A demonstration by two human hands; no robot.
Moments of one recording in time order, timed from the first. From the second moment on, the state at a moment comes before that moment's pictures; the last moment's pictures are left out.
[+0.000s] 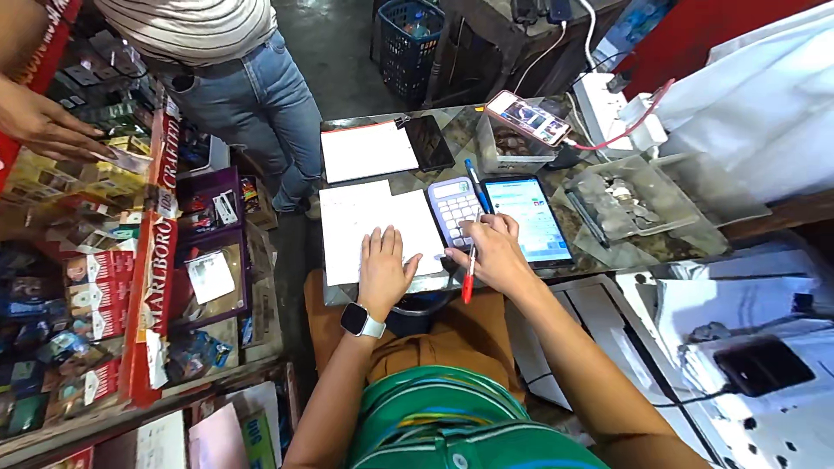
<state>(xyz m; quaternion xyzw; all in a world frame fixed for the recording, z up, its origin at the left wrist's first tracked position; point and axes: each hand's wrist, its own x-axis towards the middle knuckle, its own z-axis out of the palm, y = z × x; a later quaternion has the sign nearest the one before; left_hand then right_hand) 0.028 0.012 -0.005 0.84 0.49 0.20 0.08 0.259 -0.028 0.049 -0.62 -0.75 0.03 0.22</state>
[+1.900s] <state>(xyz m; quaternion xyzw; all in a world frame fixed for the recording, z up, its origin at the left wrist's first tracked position) 0.028 0.011 -0.005 0.84 0.49 0.22 0.06 0.274 -0.053 0.046 -0.62 -0.74 0.03 0.26</state>
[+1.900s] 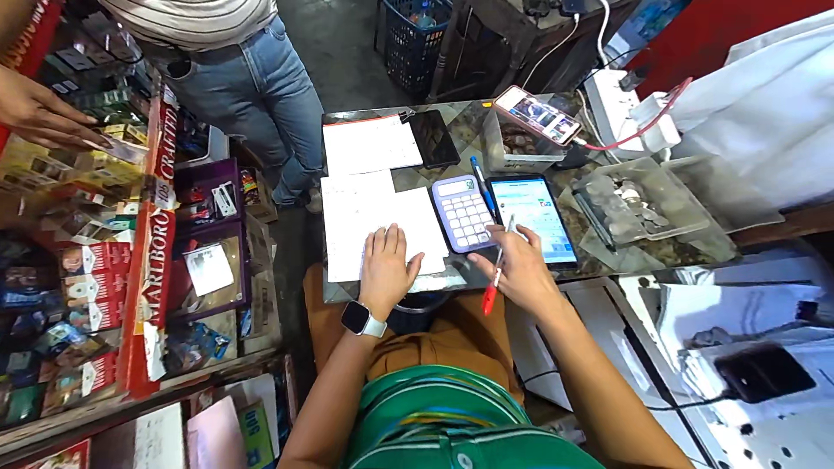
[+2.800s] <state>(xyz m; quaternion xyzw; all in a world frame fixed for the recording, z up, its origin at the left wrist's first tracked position) 0.029 0.012 -0.006 0.84 0.48 0.23 0.05 0.274 -0.054 0.077 -0.59 -0.73 -0.06 0.35</state>
